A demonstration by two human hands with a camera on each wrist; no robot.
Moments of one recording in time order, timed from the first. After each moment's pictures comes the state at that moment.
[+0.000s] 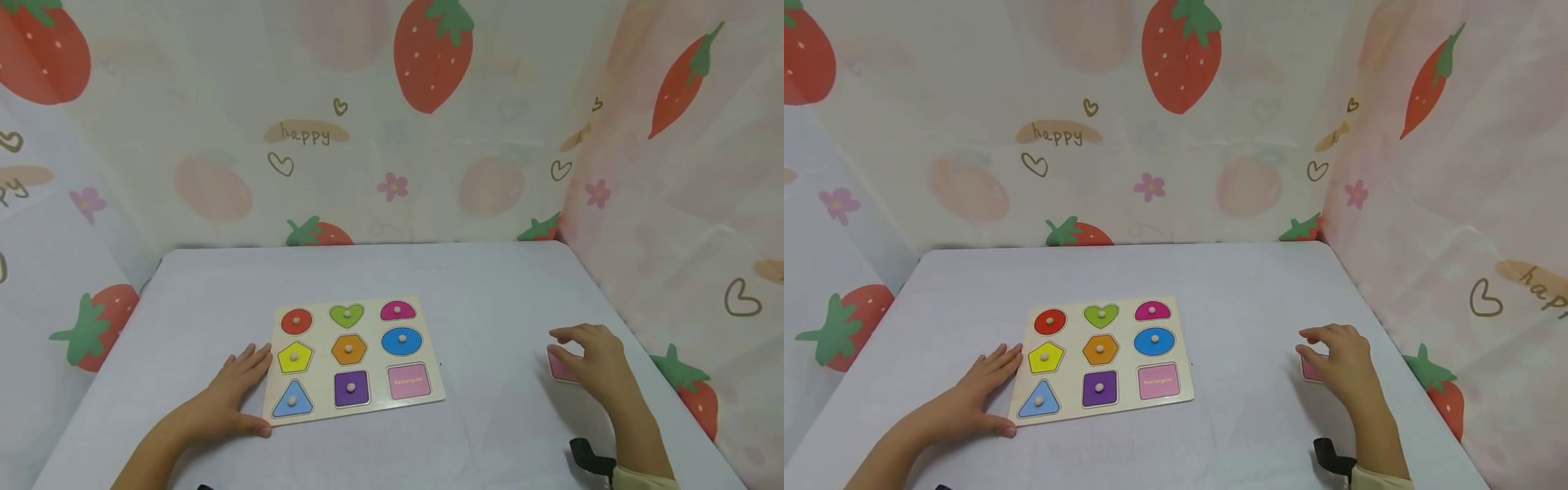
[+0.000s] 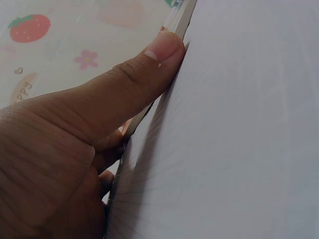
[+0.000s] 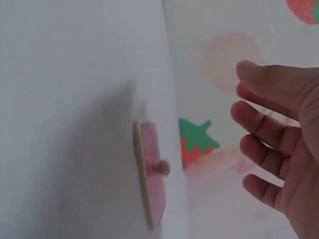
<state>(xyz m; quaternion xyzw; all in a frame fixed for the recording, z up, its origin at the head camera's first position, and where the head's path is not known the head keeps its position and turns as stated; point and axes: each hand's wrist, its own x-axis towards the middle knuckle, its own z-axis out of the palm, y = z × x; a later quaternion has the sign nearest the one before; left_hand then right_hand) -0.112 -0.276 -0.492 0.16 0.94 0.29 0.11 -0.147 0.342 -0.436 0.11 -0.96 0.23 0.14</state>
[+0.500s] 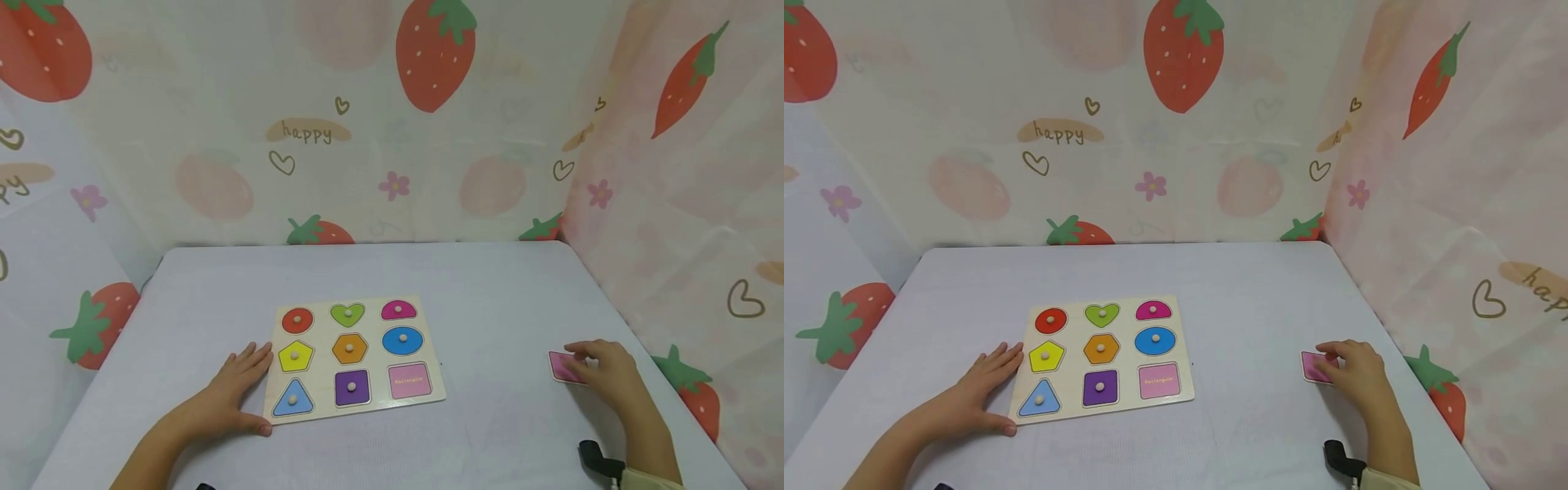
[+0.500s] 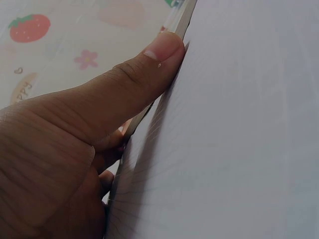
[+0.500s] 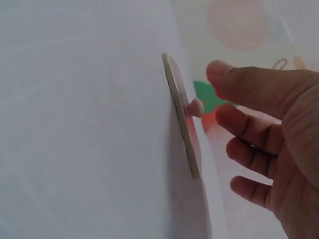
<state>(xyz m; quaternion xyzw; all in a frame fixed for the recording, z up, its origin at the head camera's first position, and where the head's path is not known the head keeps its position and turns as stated) -0.112 -0.275 -0.493 0.16 0.94 0.28 0.11 -0.149 0.377 -0.462 0.06 -0.97 0.22 0.06</state>
